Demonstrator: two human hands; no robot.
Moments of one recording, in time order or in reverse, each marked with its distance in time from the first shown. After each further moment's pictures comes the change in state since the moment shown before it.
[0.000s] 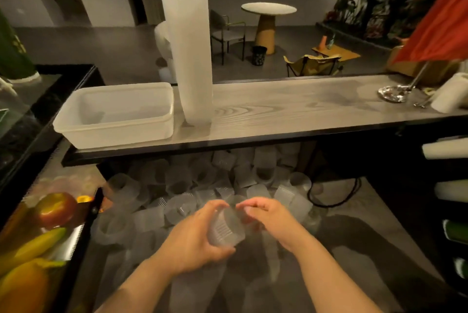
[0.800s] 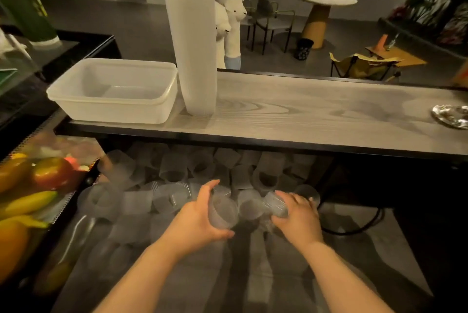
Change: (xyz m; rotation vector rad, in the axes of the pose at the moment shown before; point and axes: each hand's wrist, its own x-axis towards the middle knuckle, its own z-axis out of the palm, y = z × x) left_hand 0.061 0.013 0.050 -0.218 0.131 -0.373; right_hand 0.083 0.080 -0.105 -0.946 0.281 -0.192
